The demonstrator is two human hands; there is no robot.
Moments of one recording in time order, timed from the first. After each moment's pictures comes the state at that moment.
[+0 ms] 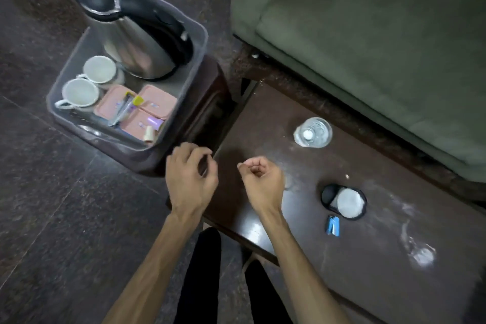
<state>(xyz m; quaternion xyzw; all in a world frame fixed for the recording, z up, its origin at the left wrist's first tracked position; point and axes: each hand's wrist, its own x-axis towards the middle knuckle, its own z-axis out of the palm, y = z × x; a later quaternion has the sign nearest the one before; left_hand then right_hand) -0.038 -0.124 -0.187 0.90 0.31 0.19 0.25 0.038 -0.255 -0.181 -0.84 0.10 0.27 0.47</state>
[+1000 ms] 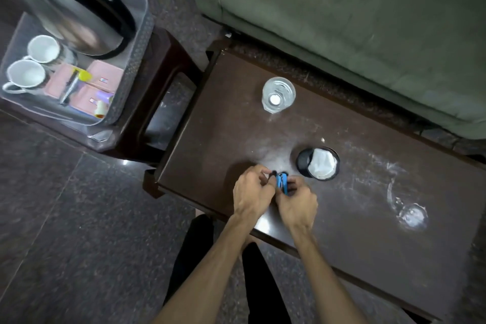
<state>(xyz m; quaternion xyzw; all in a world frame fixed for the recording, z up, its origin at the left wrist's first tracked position) -0.016 -0.354 -0.239 0.79 0.38 -0.15 0.46 0.005 -0.461 -0.237 -0.91 0.16 0.25 0.29</state>
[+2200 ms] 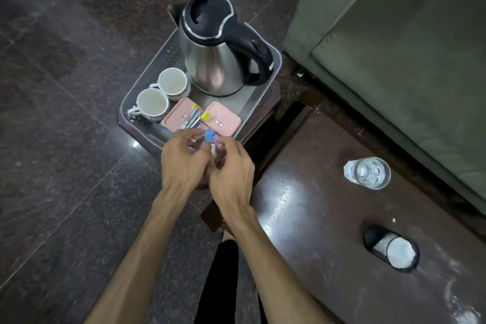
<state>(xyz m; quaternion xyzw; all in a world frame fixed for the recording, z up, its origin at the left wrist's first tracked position) -0.043 0.033 -0.165 0.74 0.53 0.06 0.41 -0.002 -0.060 -0.169 -0.86 -0.16 0.19 0.44</state>
